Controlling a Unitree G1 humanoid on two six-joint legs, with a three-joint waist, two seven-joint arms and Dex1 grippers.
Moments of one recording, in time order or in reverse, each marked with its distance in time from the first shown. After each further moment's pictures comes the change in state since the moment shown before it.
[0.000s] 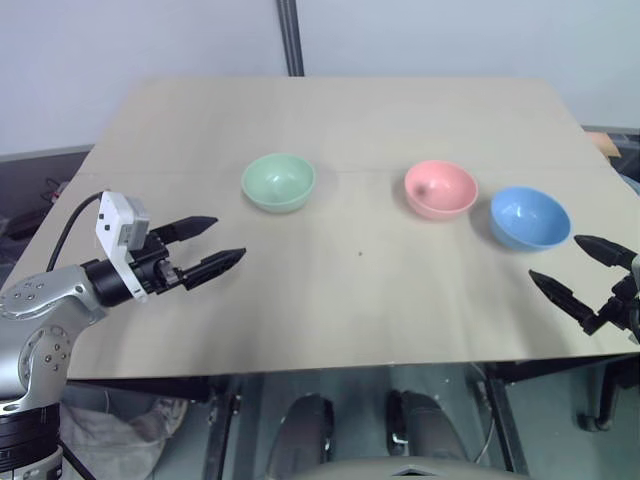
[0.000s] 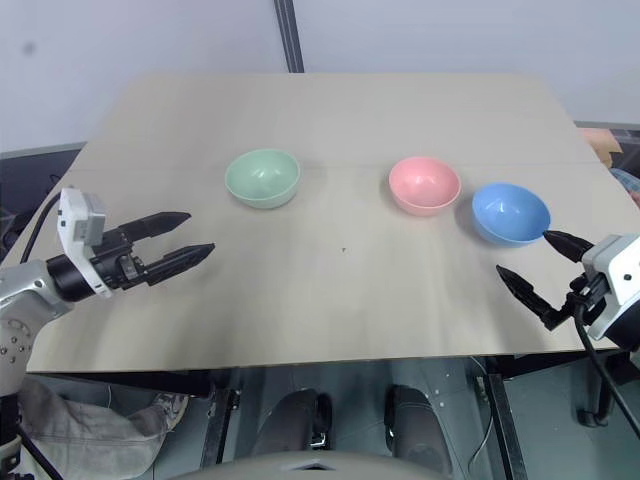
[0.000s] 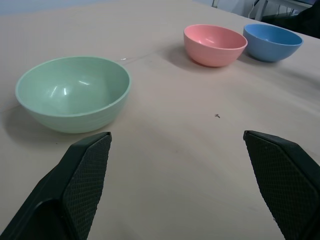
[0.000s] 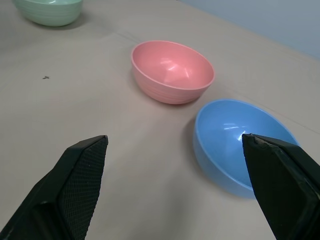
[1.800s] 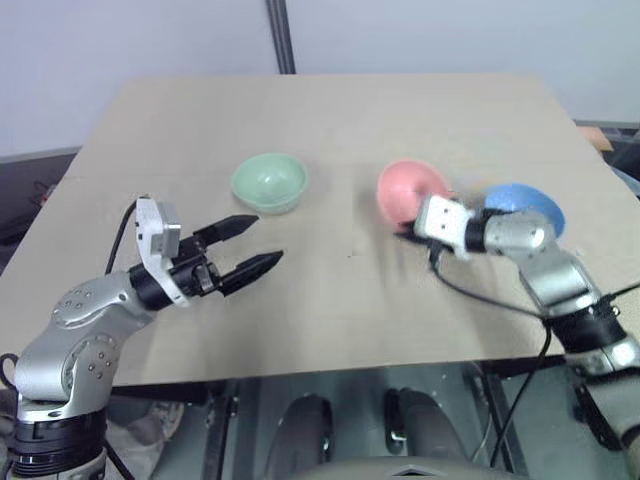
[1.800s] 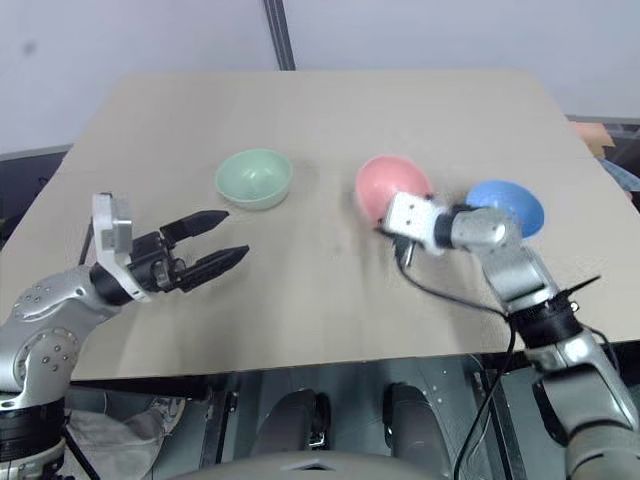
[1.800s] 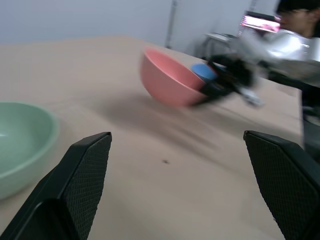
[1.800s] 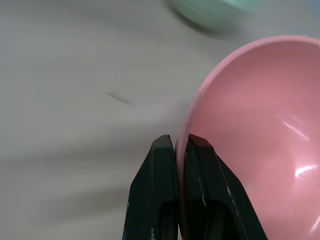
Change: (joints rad) left arm -0.042 -0.147 -0.088 -0.074 -0.046 -0.055 0.073; right arm -0.840 0.135 0.965 0.448 -0.524 -0.187 0.247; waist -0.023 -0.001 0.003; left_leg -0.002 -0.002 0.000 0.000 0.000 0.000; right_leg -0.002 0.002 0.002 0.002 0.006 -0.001
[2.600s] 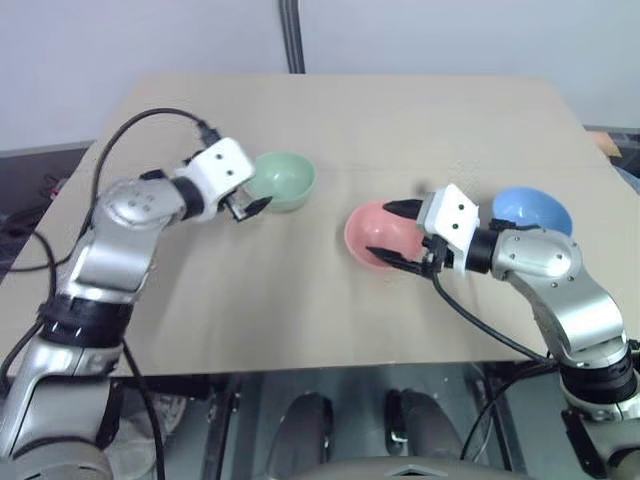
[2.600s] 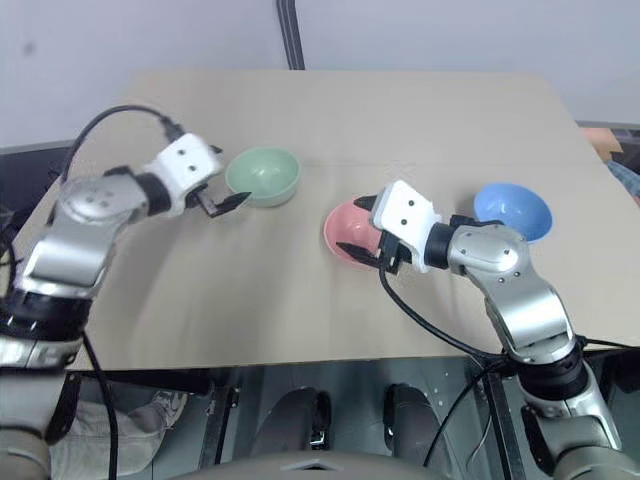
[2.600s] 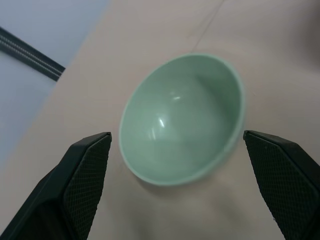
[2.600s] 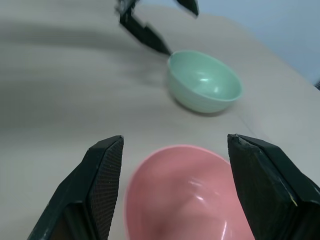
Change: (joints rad) left arm -0.581 0.163 -0.551 0.378 0.813 -0.151 0.143; right arm 0.084 0.127 -0.203 -0.439 0.134 0.449 -0.211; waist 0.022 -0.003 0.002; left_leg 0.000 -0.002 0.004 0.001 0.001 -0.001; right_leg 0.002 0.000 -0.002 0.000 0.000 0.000
